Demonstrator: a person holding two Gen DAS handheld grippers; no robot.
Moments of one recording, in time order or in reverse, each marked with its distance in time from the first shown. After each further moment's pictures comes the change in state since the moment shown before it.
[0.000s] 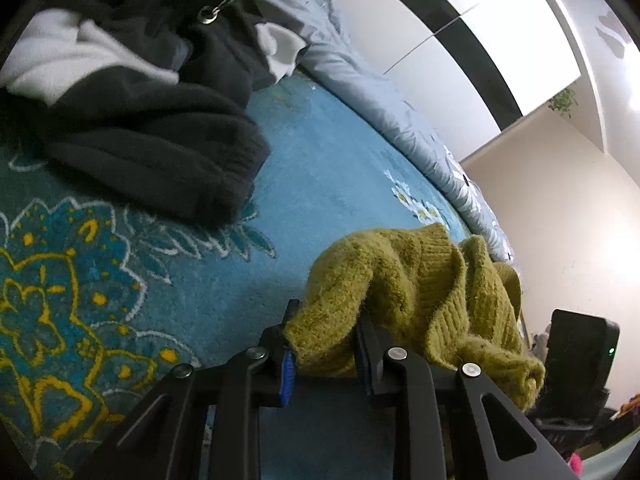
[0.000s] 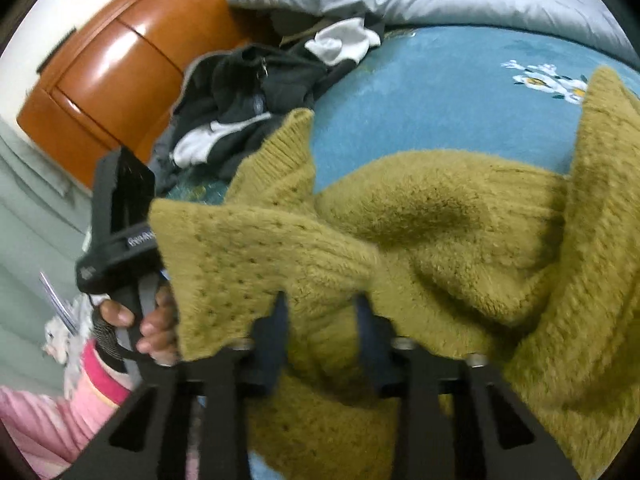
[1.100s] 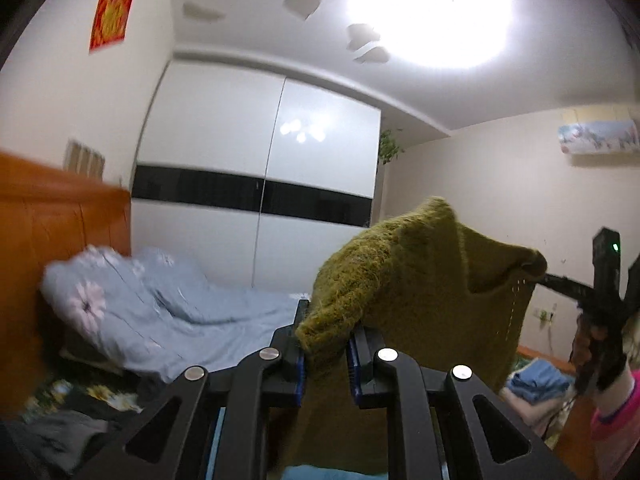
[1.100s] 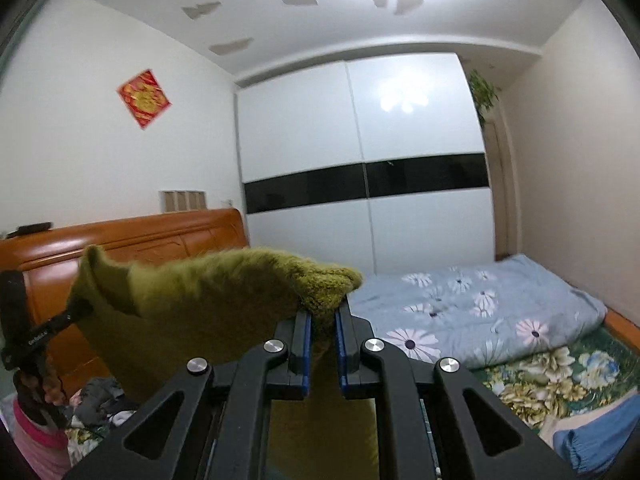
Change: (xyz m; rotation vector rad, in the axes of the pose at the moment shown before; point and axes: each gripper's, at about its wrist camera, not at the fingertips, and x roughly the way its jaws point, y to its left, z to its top) left arm -0.267 -0.301 0.084 0.736 -0.635 -0.171; right arm -0.450 0.113 0.000 -0.165 -1.027 -0.585
